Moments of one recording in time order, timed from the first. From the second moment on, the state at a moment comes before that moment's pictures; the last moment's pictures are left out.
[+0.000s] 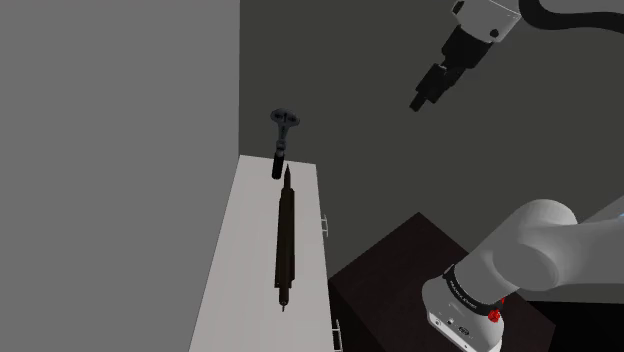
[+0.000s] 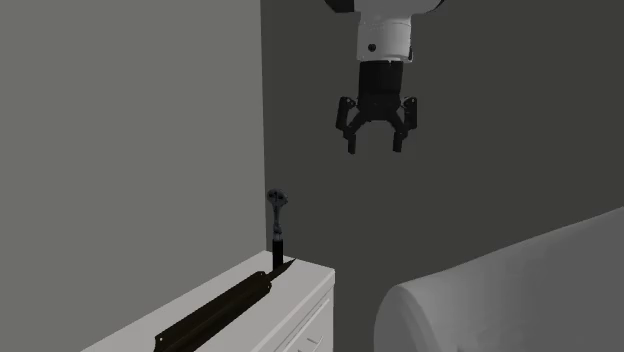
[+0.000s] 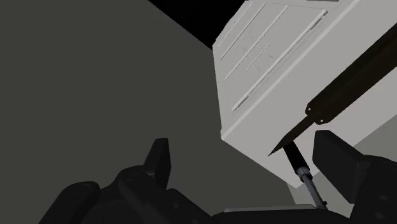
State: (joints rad) arm 0.02 -0.79 0.03 -2.34 0.00 1.71 -0.04
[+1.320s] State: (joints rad) arm 0.41 -0.43 -0.21 -2.52 0.35 2.66 -0.64
